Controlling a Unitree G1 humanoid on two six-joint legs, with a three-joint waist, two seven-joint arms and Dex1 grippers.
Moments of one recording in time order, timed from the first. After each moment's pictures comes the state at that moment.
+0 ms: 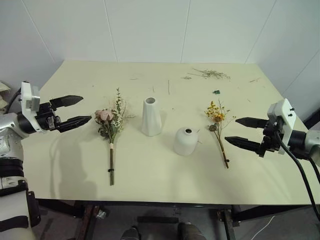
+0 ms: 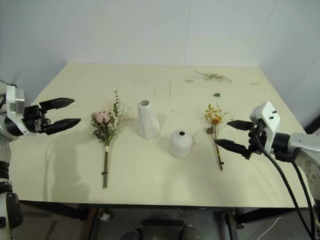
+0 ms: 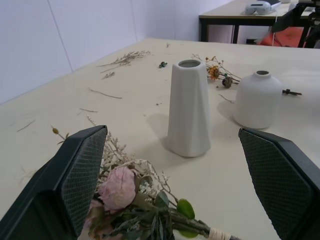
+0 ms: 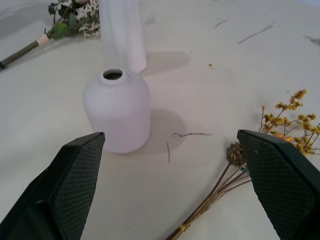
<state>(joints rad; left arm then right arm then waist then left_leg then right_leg) -0.80 0.88 0.32 0.68 -0.45 0.09 -1.41 -0.35 -0.95 -0.32 -0.24 0.64 0.70 0.96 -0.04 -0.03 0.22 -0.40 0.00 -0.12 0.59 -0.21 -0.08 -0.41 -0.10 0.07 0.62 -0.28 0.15</state>
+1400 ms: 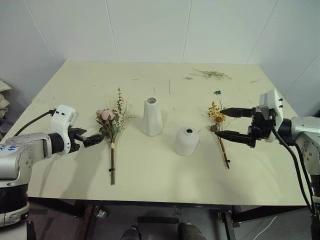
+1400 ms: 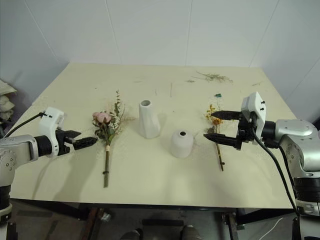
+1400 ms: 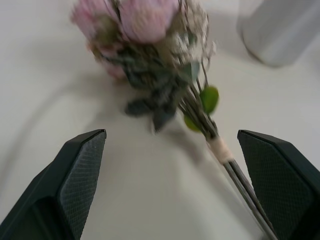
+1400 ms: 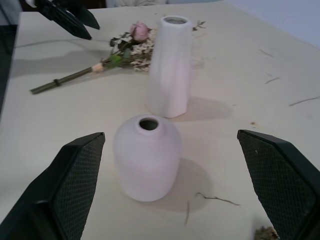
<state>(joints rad) -0.48 0.85 0.31 -0.24 -0.50 1.34 -0.51 -0.58 -0.88 -0.14 0.05 0.57 0.42 1.27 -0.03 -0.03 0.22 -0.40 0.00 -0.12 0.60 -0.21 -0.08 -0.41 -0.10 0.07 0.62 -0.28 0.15</state>
